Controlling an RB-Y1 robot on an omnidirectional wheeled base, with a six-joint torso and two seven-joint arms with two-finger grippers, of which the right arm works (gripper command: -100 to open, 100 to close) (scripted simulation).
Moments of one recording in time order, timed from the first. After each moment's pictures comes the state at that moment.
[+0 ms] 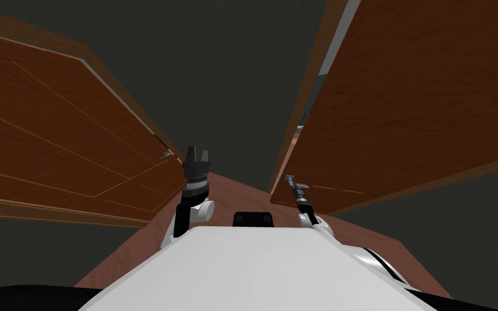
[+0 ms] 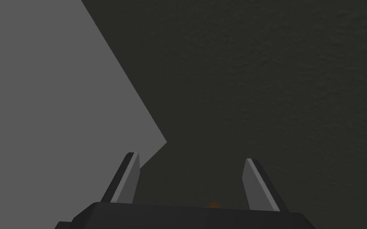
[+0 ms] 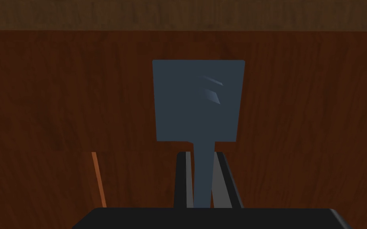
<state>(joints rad) -0.08 -0.32 -0.10 -0.50 -0.05 -0.94 -0.29</state>
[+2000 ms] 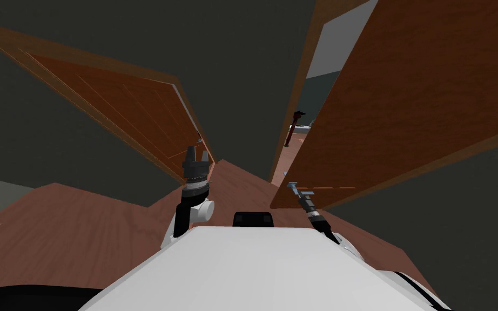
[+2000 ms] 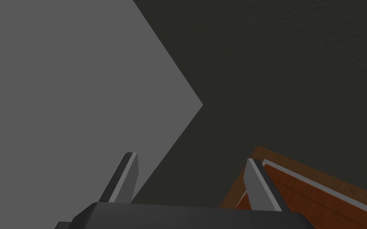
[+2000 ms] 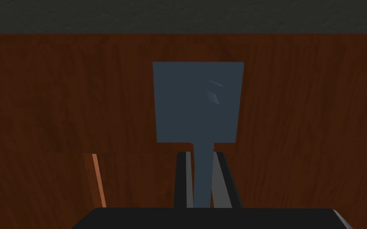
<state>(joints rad) 0.07 -0.44 0.01 -0.49 0.04 -1.17 -0.46</state>
